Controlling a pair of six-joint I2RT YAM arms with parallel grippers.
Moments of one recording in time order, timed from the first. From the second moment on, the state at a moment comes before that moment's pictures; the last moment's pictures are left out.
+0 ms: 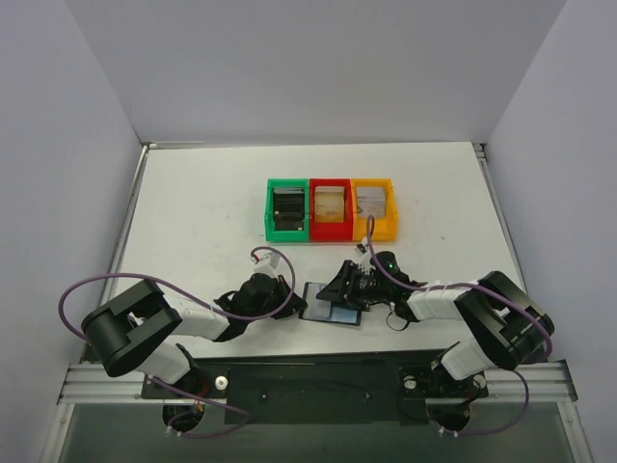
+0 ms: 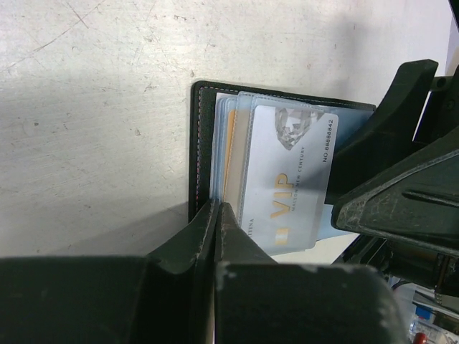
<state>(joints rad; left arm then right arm) -0.88 1.47 0.31 0.59 -0.02 -1.04 0.62 1.48 0.33 0.56 -0.49 1.05</state>
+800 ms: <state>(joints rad) -0.88 1.47 0.31 0.59 -0.02 -1.04 0.59 1.41 0.30 0.53 -0.49 1.04</state>
